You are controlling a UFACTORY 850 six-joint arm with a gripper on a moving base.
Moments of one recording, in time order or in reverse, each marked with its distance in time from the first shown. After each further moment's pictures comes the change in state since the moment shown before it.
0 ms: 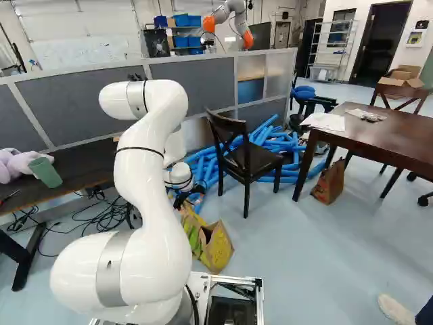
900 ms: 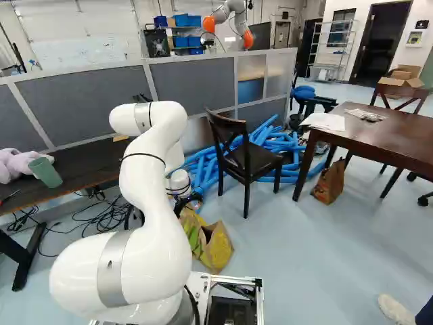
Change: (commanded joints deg) arm 2.2 -10.8 -10.2 0.0 -5.2 0.0
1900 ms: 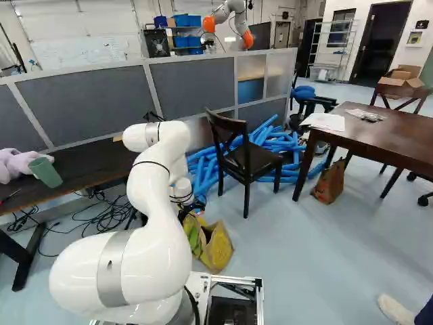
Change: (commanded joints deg) arm -0.3 -11.3 -10.8 0.0 -4.7 0.0
